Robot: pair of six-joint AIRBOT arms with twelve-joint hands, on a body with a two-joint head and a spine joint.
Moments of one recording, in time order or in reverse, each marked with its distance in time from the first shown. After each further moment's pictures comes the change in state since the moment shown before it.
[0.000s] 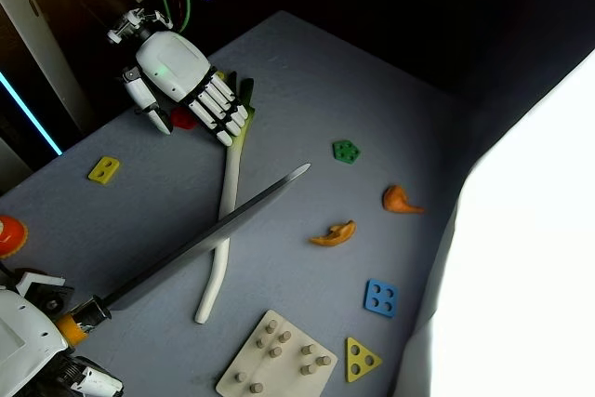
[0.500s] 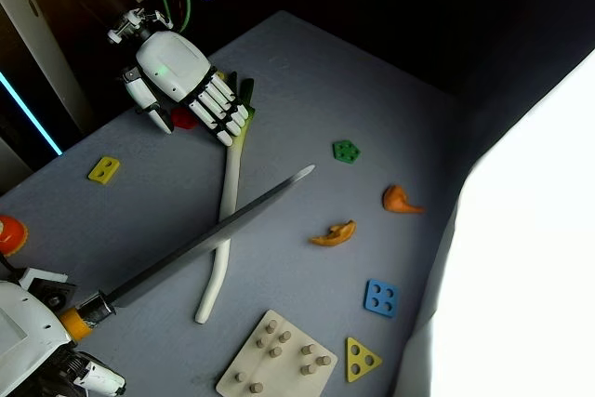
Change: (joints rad) left arm -0.001 0.000 0.000 0.001 0.002 0.000; right arm 0.069 0.023 -0.014 -0.039 0.014 -0.044
